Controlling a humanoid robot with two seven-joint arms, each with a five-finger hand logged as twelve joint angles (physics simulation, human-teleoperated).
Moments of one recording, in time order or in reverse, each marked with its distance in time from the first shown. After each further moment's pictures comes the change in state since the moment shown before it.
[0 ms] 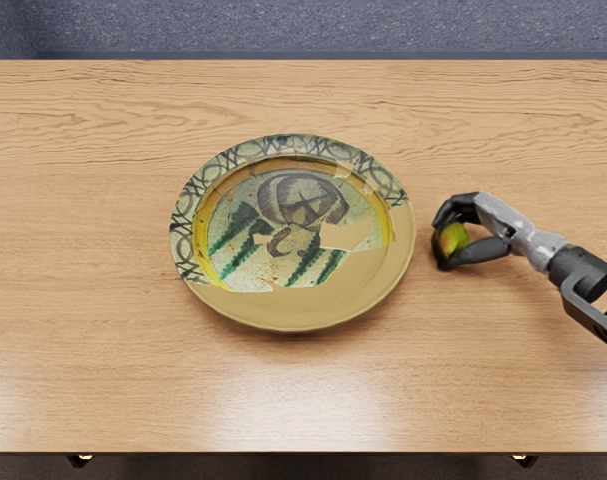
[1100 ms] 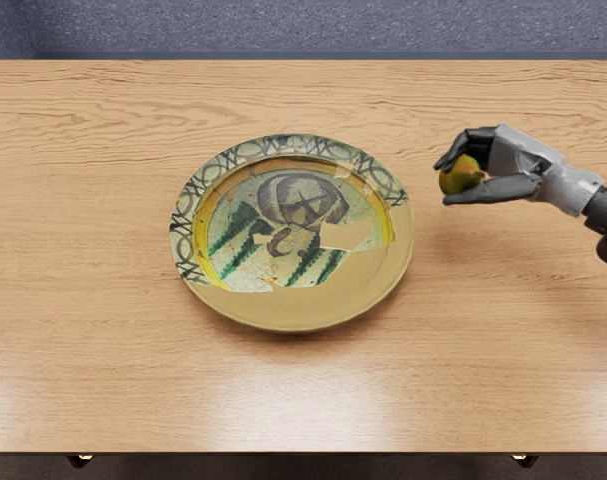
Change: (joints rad) left arm 0.000 0.000 0.000 0.000 0.000 0.000 0.000; right arm 0.149 -0.144 0.024 0.113 0.246 0.400 0.003
